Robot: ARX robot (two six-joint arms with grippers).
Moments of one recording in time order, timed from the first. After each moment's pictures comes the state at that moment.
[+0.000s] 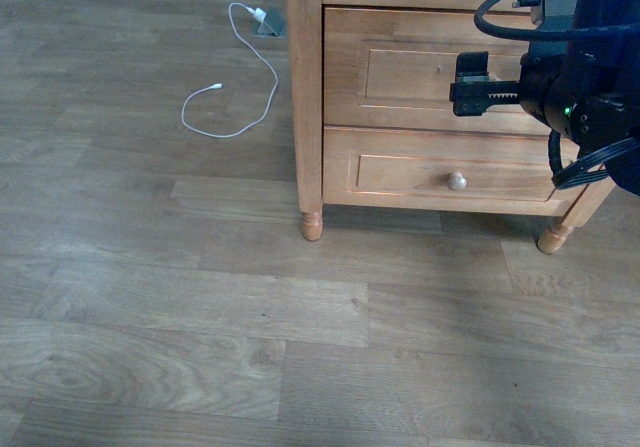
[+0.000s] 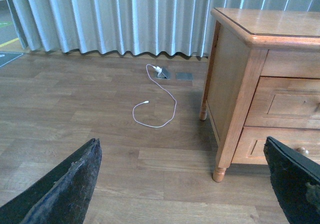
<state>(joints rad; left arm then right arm) 0.00 0.00 0.01 0.00 0.00 0.00 0.15 2.35 1.16 0.89 0.23 -0.02</state>
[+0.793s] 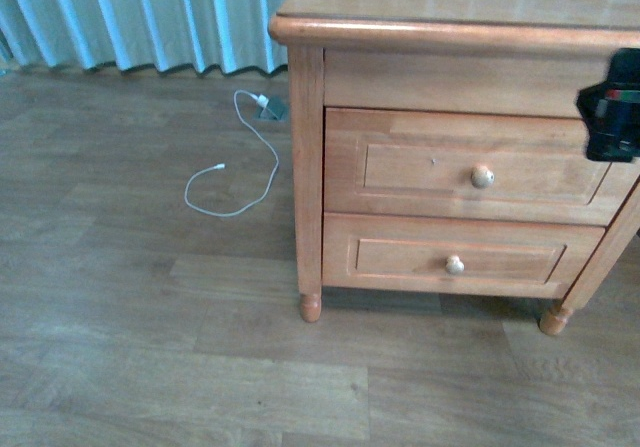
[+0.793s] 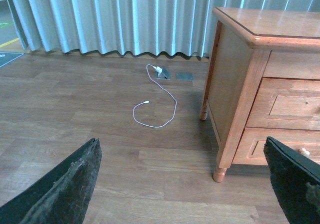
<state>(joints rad) 0.00 0.00 0.01 0.00 0.00 0.00 0.09 1.54 0.55 0.76 0.03 0.07</state>
